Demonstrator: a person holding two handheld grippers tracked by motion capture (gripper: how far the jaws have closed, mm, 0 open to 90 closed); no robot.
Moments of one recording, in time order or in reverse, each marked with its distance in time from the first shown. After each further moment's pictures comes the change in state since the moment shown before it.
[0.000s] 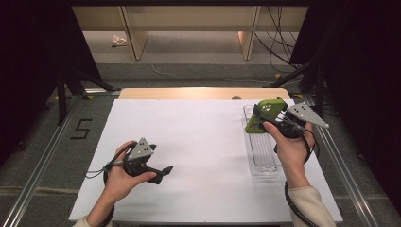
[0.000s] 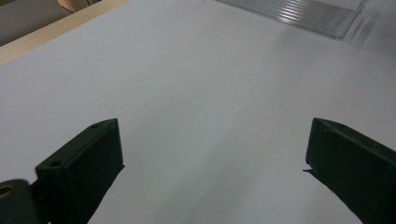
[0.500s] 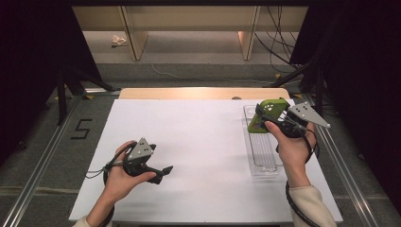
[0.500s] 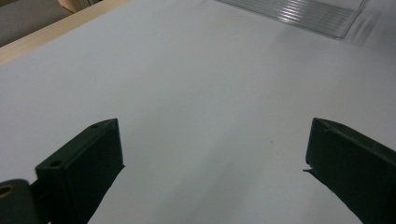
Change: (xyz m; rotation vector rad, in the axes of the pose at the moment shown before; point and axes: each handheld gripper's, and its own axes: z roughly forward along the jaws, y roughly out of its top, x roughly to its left) left arm 0.000 0.000 0.000 -0.001 0.001 0.000; right arm -0.005 -0.001 0.000 0.003 -0.026 -0.008
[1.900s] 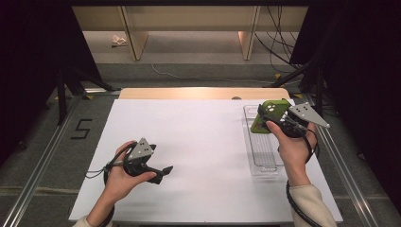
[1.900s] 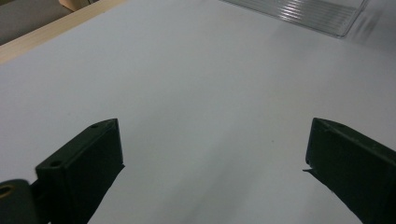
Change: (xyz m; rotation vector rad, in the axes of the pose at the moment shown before) left arm 0.000 -0.001 0.001 0.003 0.002 0.001; right arm -0.007 -0.006 0.003 0.017 -0.039 -0.014
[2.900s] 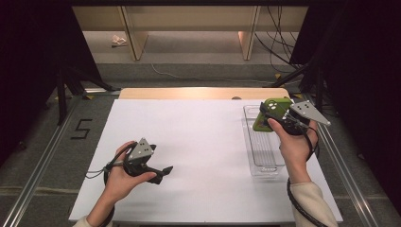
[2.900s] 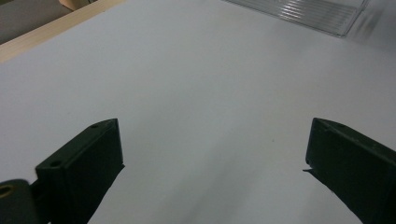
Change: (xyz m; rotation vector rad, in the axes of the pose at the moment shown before) left arm 0.000 -0.001 0.000 0.003 0.000 -0.002; right arm -0.006 0.002 0.004 0.005 -0.025 -0.006
